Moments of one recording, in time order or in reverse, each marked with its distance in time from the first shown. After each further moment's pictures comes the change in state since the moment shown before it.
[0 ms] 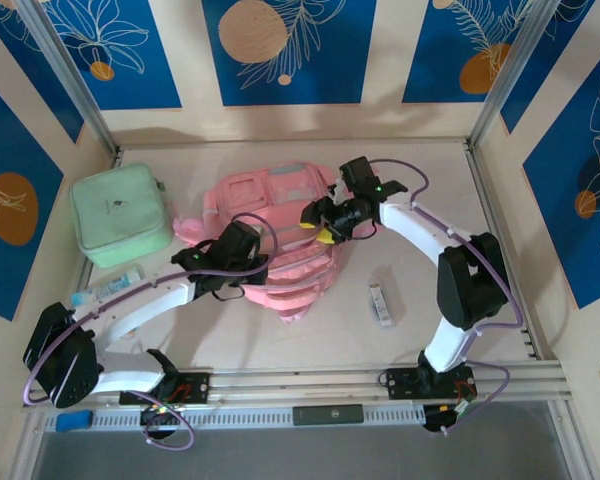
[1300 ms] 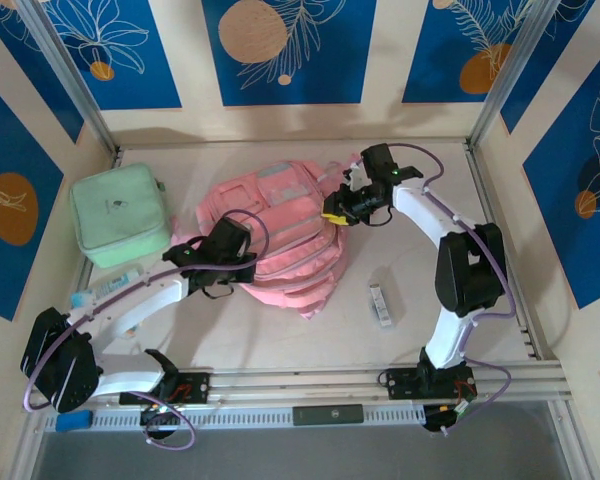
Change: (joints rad) left arm 0.088 -0.023 0.007 -0.095 -0.038 0.080; right arm -0.149 0.077 0.129 -0.111 -0.009 -0.298
